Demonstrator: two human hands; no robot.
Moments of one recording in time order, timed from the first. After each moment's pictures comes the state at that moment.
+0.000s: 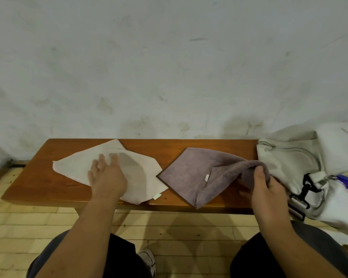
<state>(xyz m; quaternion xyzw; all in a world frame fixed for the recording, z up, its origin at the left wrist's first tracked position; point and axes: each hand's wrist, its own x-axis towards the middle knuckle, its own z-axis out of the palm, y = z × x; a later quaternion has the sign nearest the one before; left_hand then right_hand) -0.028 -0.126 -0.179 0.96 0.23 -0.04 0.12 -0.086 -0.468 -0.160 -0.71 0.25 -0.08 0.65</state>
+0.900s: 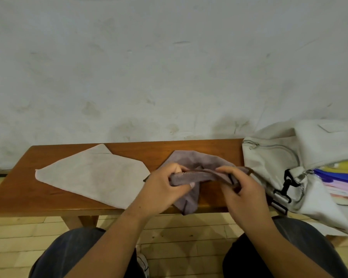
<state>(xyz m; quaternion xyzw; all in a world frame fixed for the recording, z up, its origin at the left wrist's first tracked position) -0.058 -0.257 -0.151 0.85 -0.16 -0.03 0.50 -0.098 -0.472 -0.158 -0.86 0.00 -0.14 0.50</state>
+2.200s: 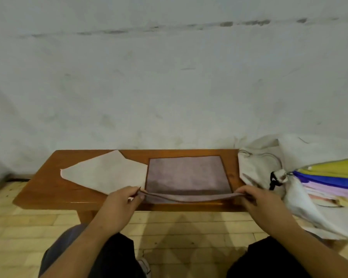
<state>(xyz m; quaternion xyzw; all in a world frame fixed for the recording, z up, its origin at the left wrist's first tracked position) -0.131 -0.156 -0.136 0.94 -0.03 -0.02 0.33 -0.130 -0.534 -0.139 -0.96 -0.06 -0.02 0.27</state>
